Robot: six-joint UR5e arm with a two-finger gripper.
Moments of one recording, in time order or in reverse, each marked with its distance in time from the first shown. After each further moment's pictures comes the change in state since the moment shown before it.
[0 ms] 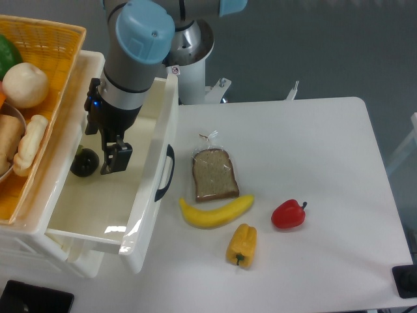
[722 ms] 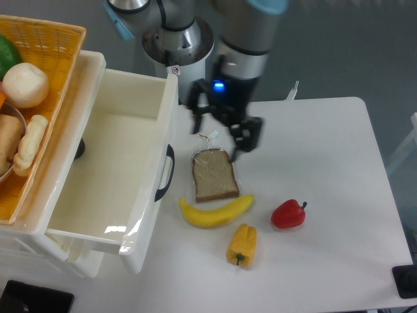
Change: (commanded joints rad) arm 0.378 -0.093 -0.057 0.095 0.207 0.090
